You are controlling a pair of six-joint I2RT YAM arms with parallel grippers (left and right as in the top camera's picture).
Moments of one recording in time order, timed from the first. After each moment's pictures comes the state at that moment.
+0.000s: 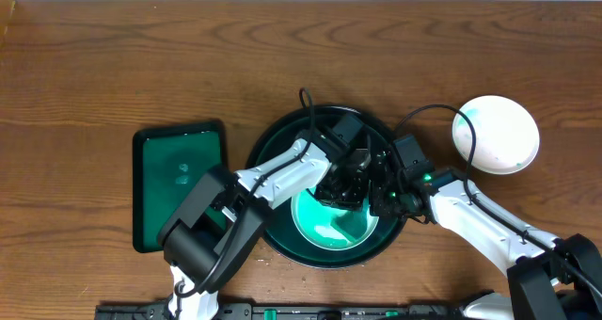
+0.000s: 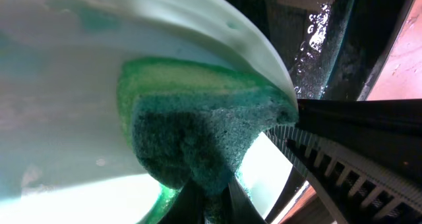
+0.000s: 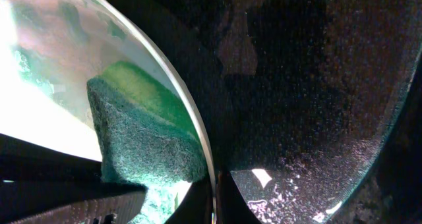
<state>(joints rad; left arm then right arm) -0.74 1.97 1.22 -0.67 0.54 -0.49 0.46 1.52 0.71 -0.51 -0.21 0.50</state>
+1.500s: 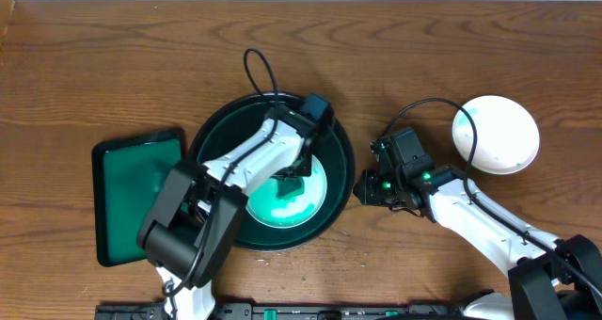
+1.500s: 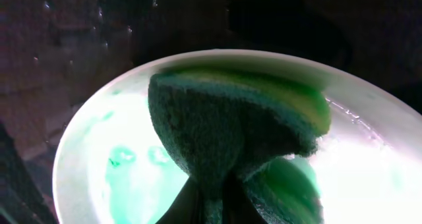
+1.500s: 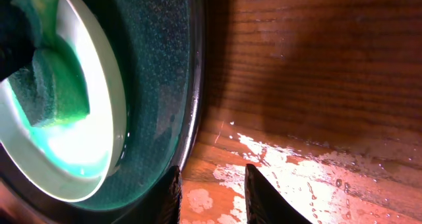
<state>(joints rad) -0.58 1.93 1.25 -0.90 -0.21 -0.56 0.46 1.52 0.73 -0.39 -0.32 0.55</state>
